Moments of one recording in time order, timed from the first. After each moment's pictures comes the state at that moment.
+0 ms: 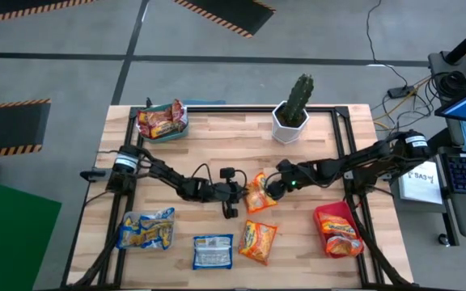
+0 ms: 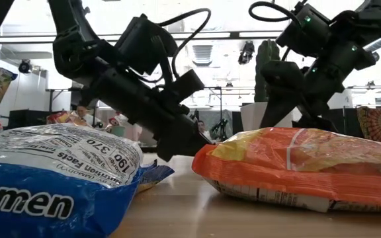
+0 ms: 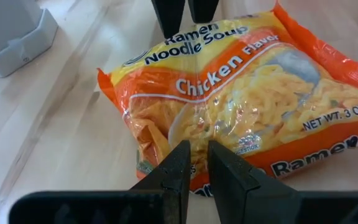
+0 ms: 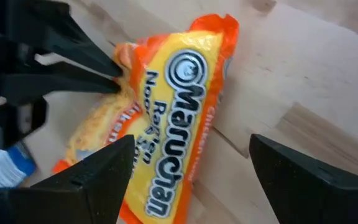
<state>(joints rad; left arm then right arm) -0.15 2.04 0.87 0.62 -0.35 0.06 0.05 1.43 0.53 0.07 0.04 1.03</state>
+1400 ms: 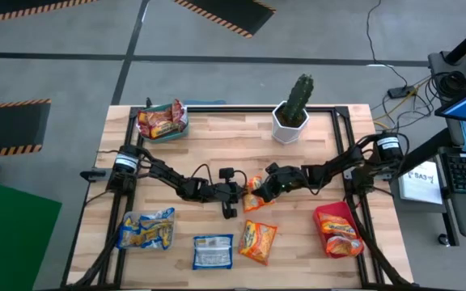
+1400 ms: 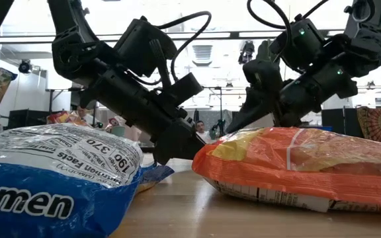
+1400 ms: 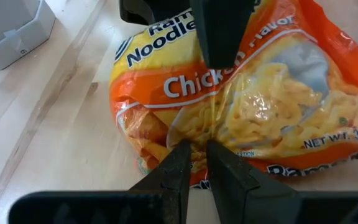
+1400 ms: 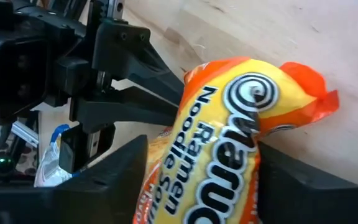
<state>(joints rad) -0.15 2.04 0.86 0.60 -0.35 0.06 0.05 1.71 0.50 0.67 -0.03 1.01</state>
